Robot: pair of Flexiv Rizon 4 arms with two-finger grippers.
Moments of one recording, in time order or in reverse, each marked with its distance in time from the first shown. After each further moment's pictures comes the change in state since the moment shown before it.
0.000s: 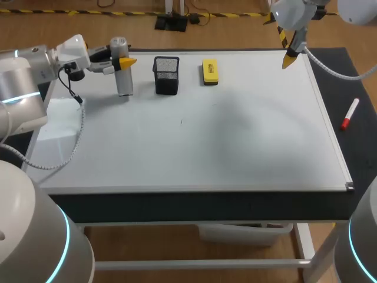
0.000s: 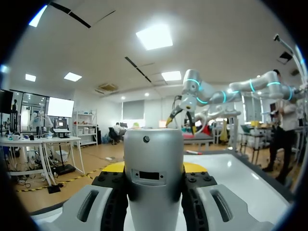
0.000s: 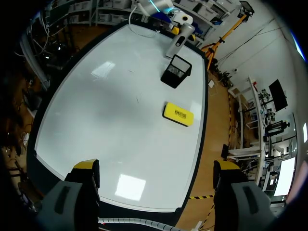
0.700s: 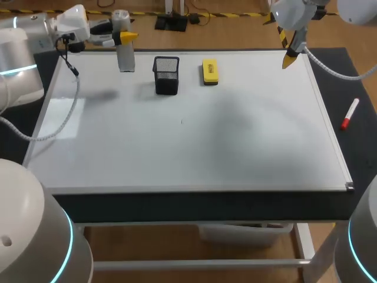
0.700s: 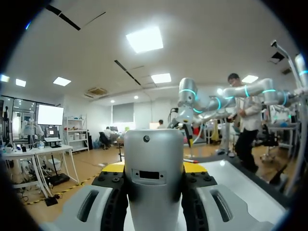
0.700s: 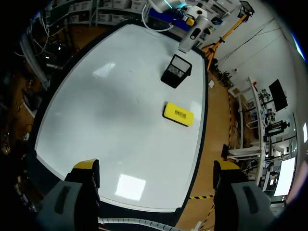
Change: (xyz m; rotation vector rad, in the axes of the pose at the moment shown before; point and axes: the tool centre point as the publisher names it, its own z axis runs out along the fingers) left arm -0.021 -0.069 0.029 0.018 0.107 0.035; right arm 0.000 0.000 0.000 0.000 0.001 0.000
